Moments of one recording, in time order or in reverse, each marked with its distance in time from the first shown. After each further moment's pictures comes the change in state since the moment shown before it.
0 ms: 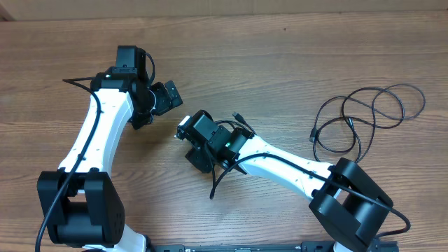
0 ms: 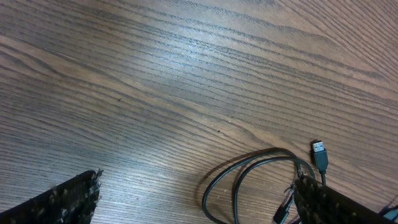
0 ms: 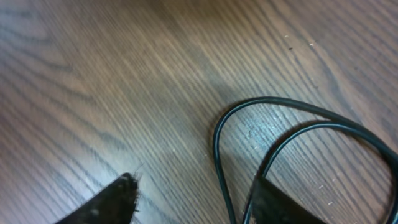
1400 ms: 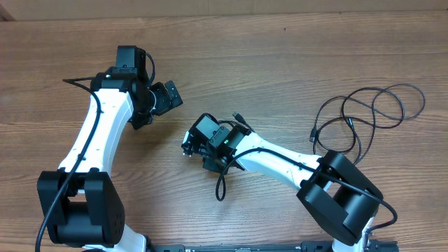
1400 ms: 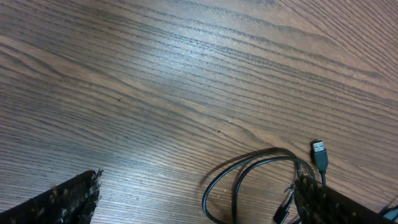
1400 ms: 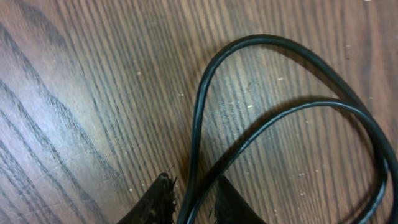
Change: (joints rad) left arm 0.000 0.000 0.000 0.000 0.000 0.000; right arm -0.026 0.070 -0.002 -0.102 0.063 -0.411
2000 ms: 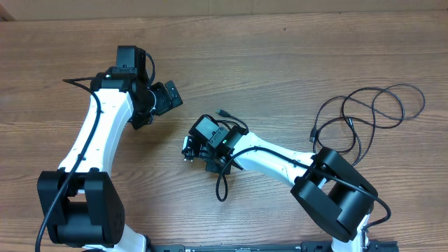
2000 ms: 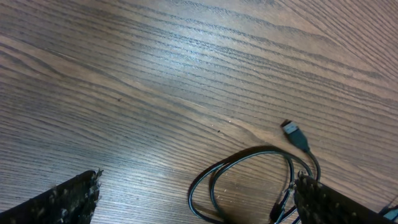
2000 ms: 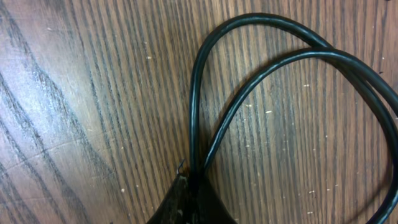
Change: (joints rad) left arm 0.000 0.000 0.000 0.000 0.000 0.000; right arm -0.001 0.030 0.000 0.002 -0.002 -0.117
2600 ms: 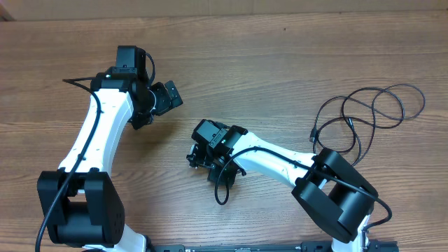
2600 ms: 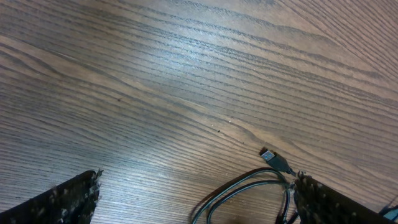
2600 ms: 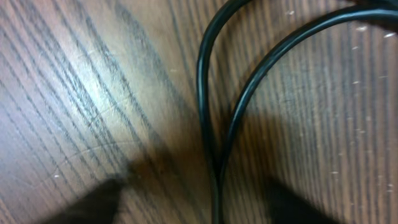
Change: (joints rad) left arm 0.000 0.000 0.000 0.000 0.000 0.000; right arm 0.004 -0.003 0.015 -0.195 -0.109 0.120
